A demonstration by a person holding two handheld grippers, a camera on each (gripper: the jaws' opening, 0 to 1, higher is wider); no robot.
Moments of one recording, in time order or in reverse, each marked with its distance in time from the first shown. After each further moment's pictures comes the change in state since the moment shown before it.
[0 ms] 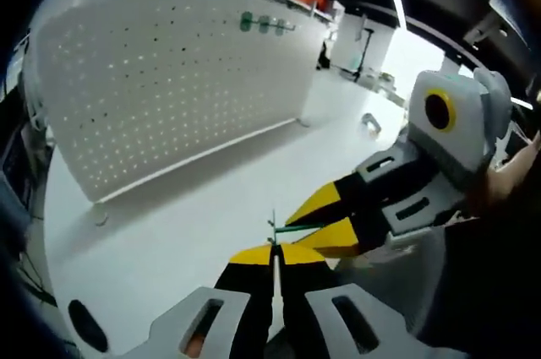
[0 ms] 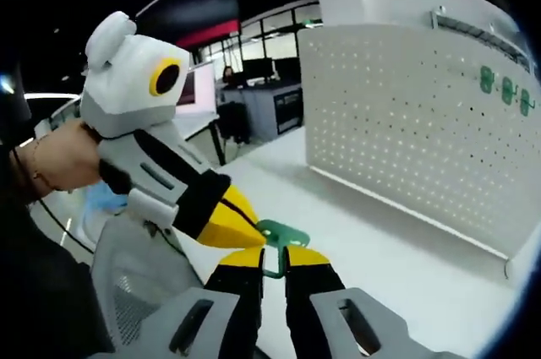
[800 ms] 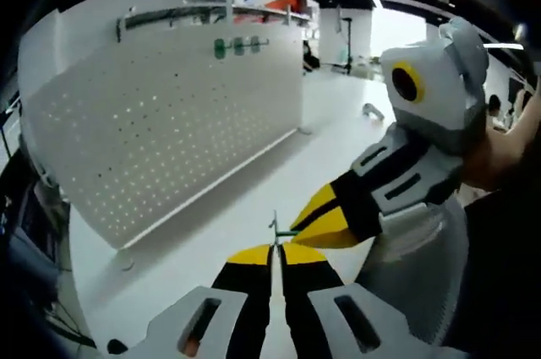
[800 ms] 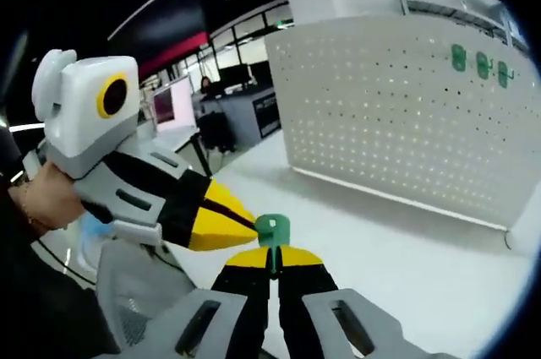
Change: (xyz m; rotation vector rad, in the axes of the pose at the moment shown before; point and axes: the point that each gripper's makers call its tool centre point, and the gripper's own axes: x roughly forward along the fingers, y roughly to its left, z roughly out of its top) left arm -0.003 -0.004 0.022 0.184 -0.091 0.028; right arm -0.011 -0.023 0.005 0.128 -0.016 -0.076
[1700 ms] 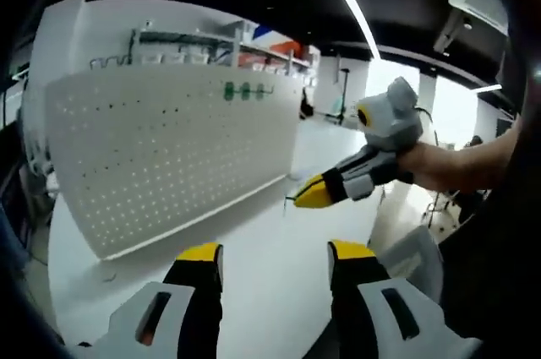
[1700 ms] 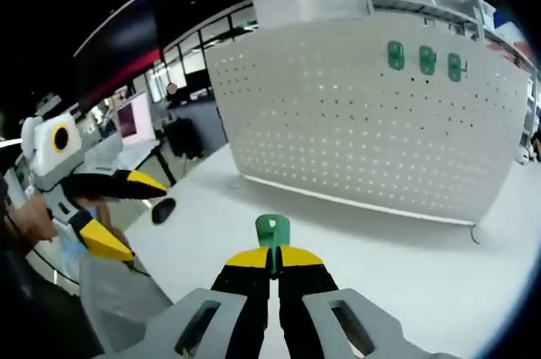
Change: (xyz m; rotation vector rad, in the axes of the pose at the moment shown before) left arm -0.022 0.002 0.026 -0.101 -0.233 -0.062; right arm -0.031 -0.075 0.022 0.067 -0.005 -0.133
